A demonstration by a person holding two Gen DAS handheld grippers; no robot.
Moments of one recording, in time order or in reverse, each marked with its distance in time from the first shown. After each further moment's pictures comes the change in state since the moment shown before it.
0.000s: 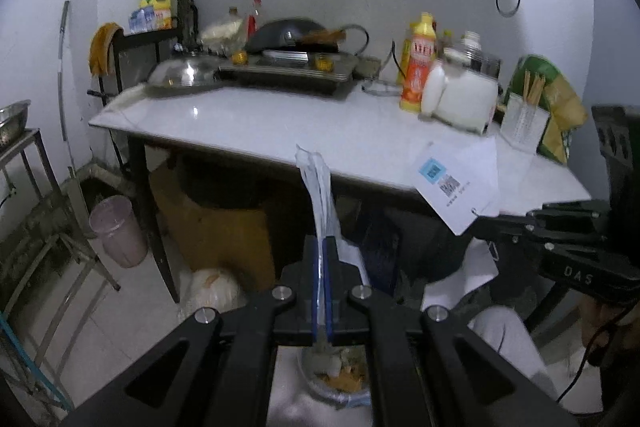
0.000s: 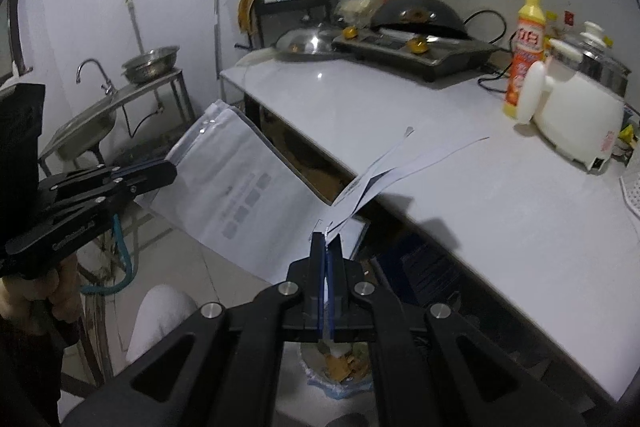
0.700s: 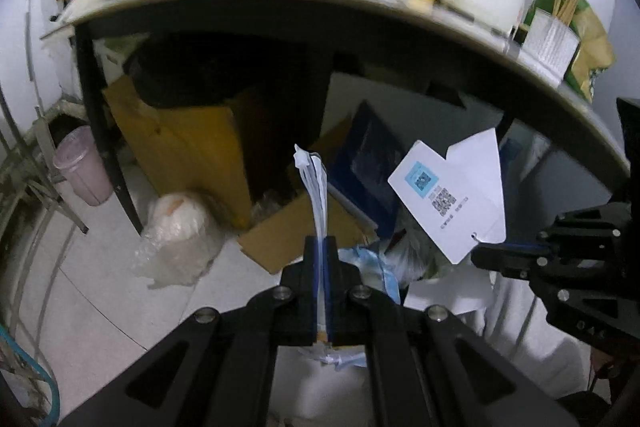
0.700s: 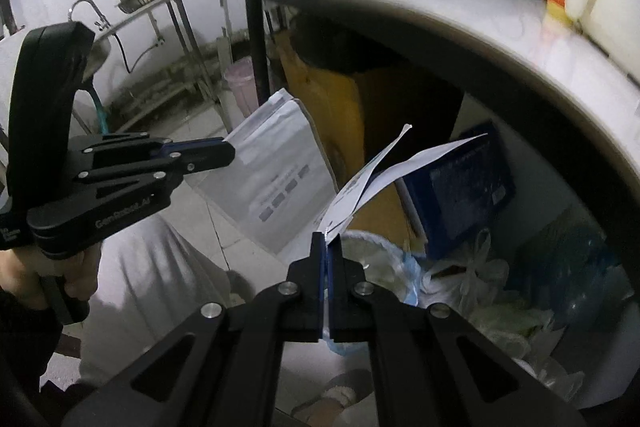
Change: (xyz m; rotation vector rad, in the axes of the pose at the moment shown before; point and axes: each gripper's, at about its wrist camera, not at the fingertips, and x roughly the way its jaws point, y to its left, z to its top) left arm 0.137 -0.005 -0.085 -0.018 0.271 -0.056; right arm 0.108 -0.010 -0.088 -0.005 0.246 0.032
